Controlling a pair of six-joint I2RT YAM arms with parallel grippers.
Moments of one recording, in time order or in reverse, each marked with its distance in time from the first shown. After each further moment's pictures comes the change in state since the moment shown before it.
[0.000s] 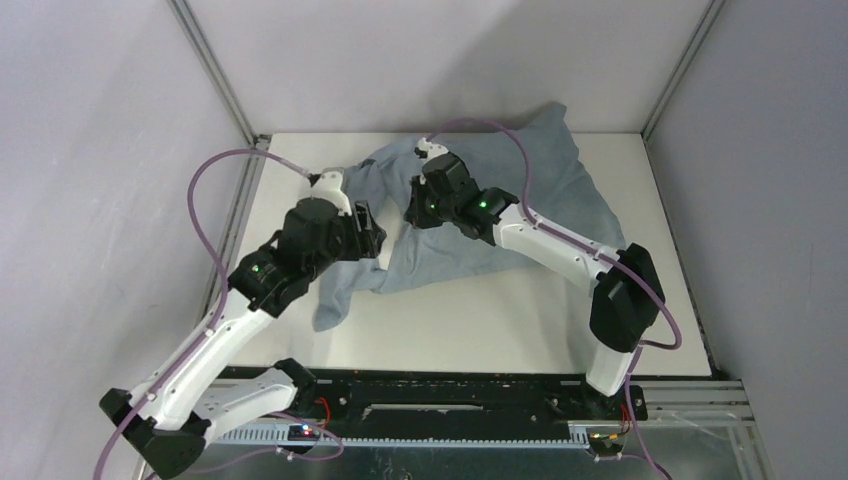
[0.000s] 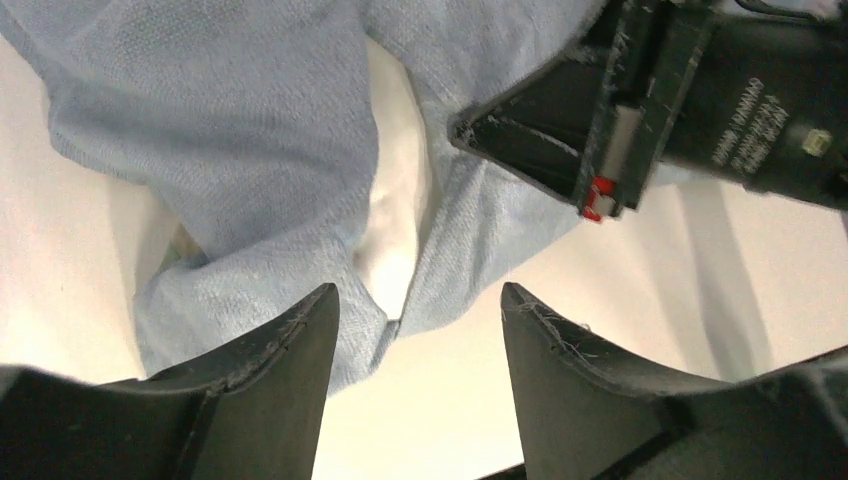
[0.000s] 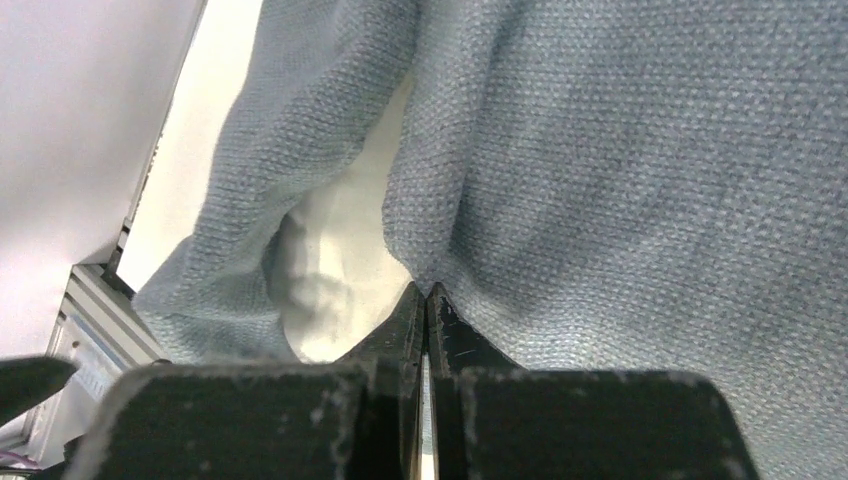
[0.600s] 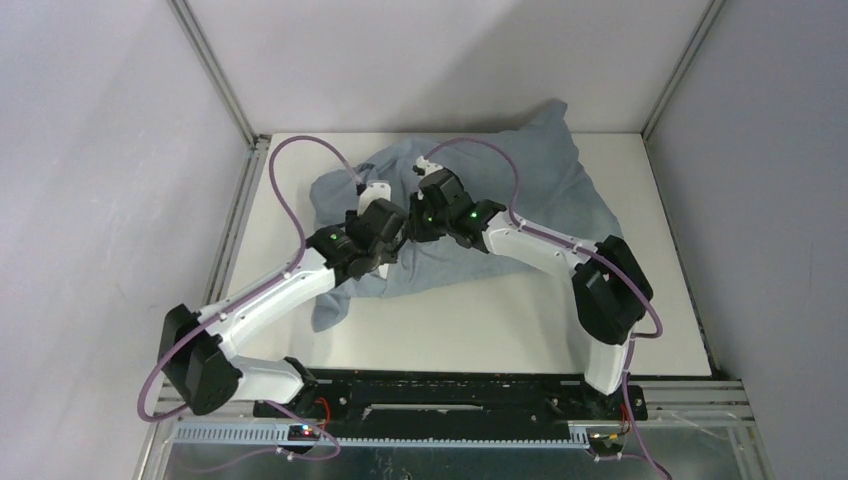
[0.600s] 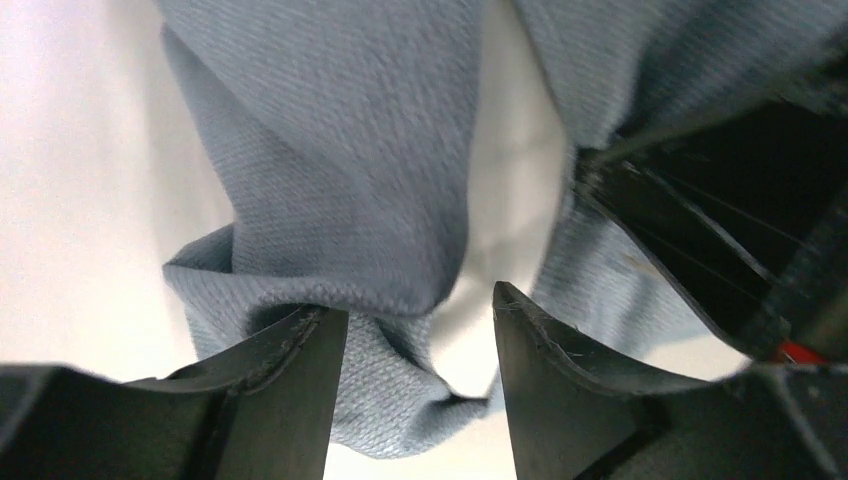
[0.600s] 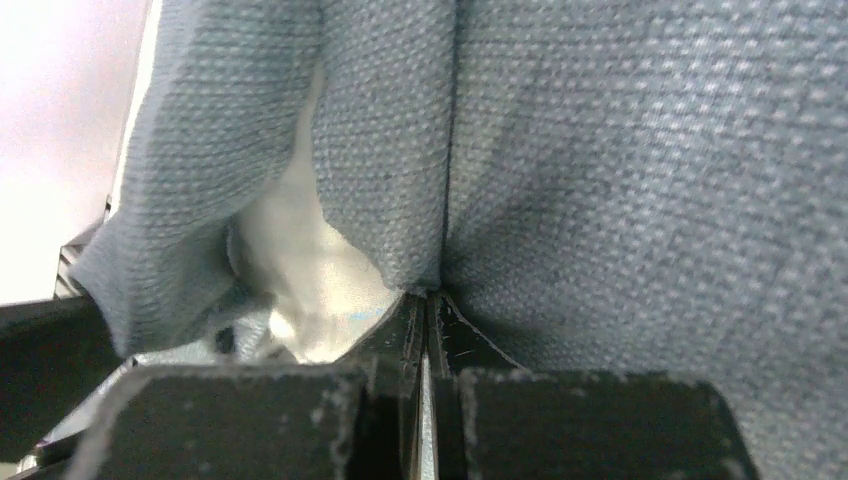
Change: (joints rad) left arm -0.159 0.330 0.021 -0.083 -0.378 -0.061; right arm -0.003 0.061 -0.105 0.104 -0.067 0.051
